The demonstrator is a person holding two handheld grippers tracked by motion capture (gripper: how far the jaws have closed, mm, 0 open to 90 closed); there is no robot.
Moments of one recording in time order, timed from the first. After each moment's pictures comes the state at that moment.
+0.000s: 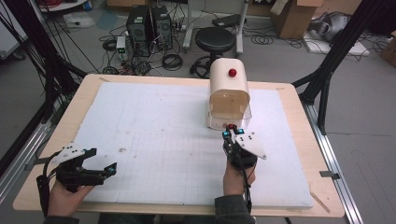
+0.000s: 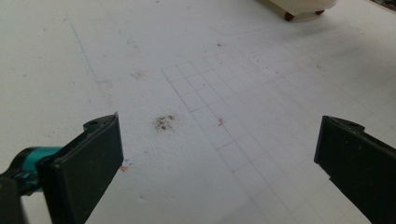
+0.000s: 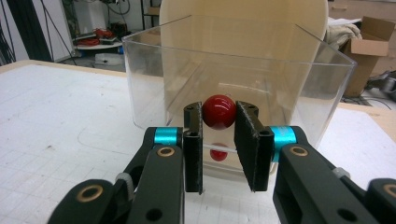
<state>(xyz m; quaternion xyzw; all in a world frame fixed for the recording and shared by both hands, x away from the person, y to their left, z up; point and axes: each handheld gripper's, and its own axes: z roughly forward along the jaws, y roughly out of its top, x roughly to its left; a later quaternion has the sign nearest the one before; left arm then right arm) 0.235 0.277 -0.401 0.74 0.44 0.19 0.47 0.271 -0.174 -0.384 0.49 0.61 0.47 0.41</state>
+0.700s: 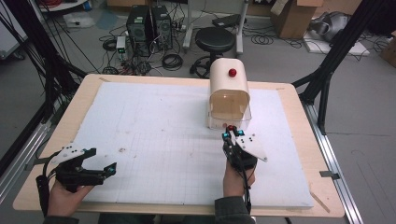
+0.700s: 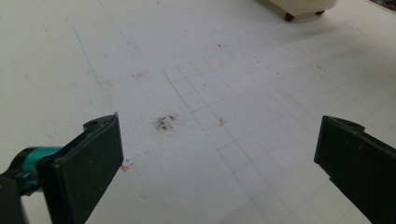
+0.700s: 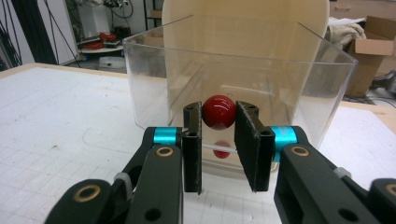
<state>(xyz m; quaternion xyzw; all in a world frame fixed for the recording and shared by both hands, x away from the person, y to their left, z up) 0.235 0.277 -0.401 0.74 0.44 0.19 0.47 0.269 -0.175 -0.388 0.49 0.61 0.48 0.41</state>
